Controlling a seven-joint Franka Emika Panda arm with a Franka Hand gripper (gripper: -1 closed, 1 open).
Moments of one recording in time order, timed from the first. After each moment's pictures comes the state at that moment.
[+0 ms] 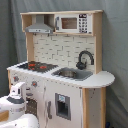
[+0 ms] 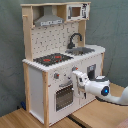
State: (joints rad) arm -0.85 -1.54 1.73 -2.45 0.03 3.35 0.75
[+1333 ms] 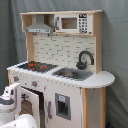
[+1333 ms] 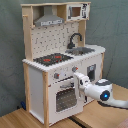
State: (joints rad) arm -0.73 -1.52 1.73 -2.41 0.03 3.05 0.79
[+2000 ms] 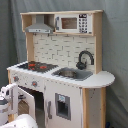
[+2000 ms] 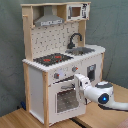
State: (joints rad) arm -0.68 -1.51 1.72 -2.36 0.03 2.85 0.79
